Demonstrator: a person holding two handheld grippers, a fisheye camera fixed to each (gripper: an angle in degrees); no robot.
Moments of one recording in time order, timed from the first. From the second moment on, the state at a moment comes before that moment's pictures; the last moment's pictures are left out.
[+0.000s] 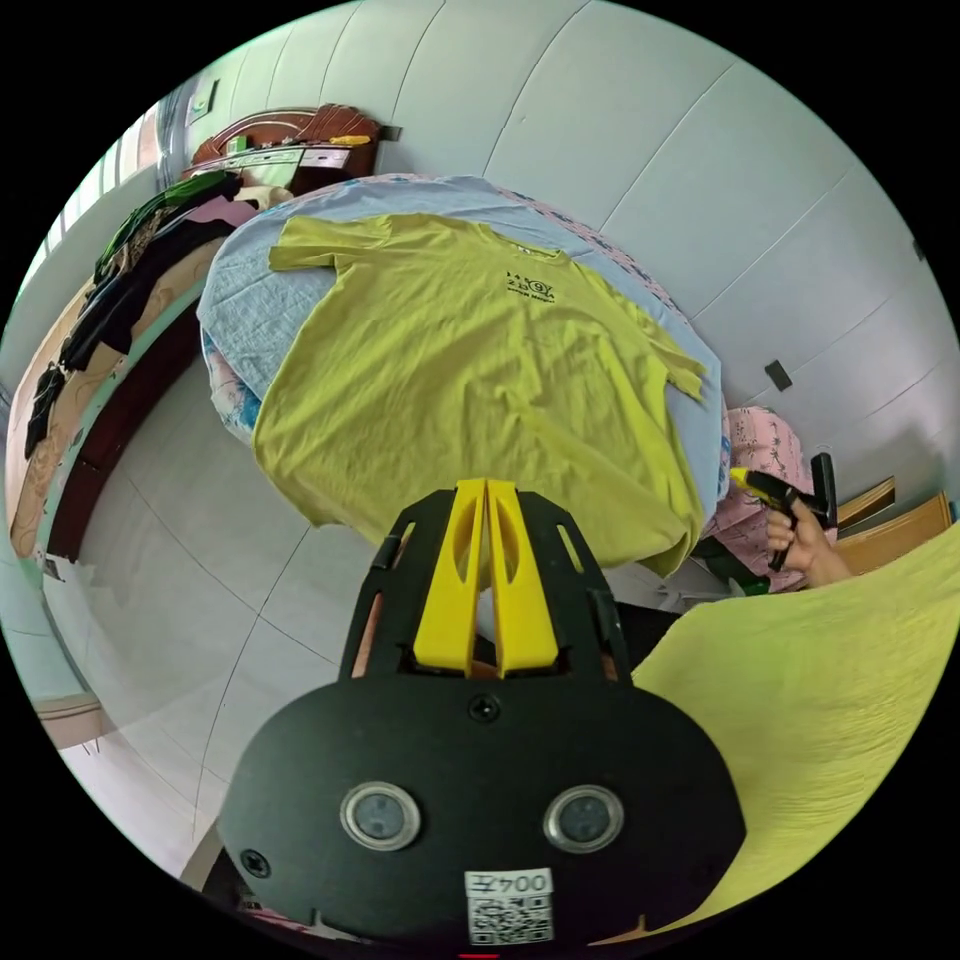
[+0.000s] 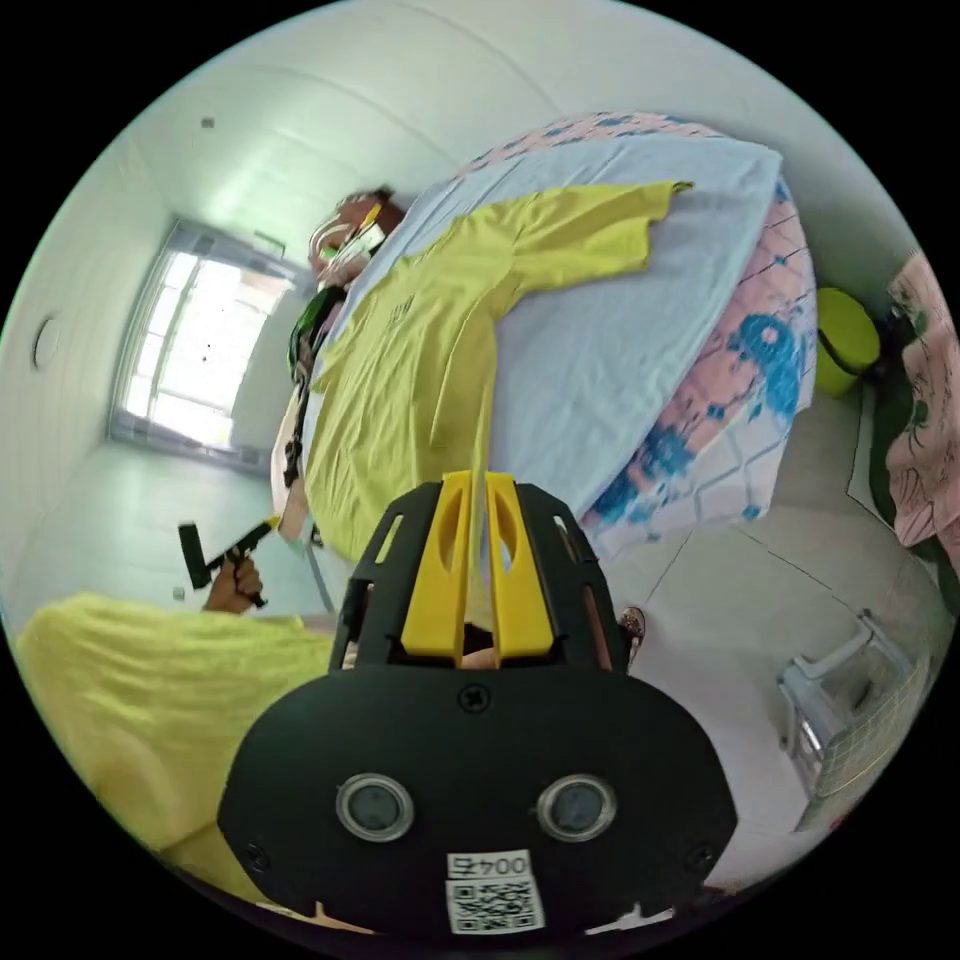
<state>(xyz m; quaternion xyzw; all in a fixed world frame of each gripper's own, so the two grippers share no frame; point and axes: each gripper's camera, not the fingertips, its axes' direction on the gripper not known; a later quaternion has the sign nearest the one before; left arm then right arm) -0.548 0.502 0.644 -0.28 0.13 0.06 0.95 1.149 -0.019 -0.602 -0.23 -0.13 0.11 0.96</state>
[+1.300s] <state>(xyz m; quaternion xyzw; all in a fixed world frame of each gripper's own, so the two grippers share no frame) -0.571 0.665 0.573 -0.39 -0.01 -0.11 0.92 1.031 0.113 -0.606 -0.40 -0.13 -0.15 0.90</state>
